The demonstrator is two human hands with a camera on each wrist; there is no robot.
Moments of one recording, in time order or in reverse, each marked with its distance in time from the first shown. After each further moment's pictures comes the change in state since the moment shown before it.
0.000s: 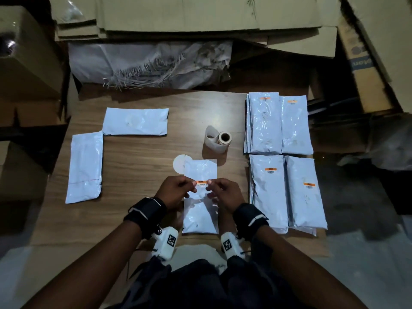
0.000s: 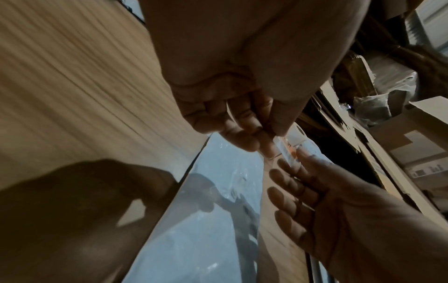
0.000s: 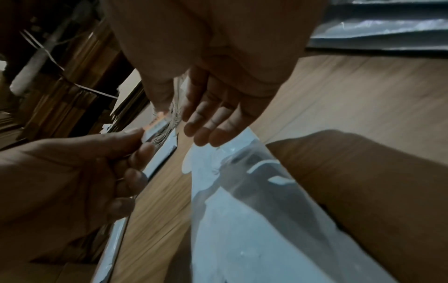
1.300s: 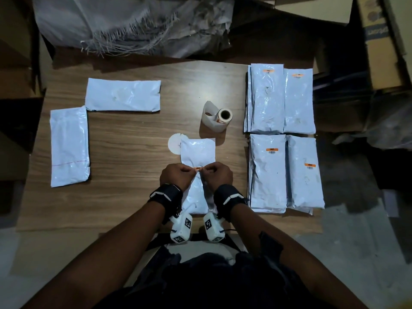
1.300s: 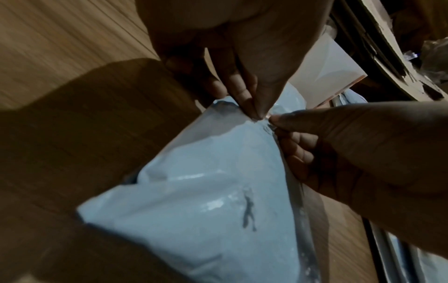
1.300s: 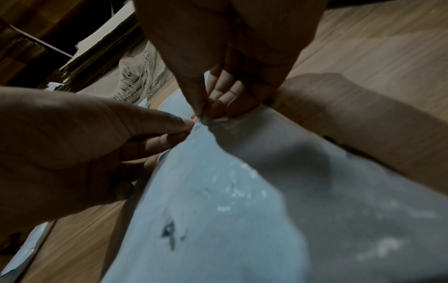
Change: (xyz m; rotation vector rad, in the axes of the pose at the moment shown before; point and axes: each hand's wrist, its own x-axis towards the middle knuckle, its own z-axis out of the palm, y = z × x) left_hand 0.019 -0.028 0.037 0.328 0.266 -0.277; right_hand 0.023 0.027 0.032 -0.415 0.281 0.137
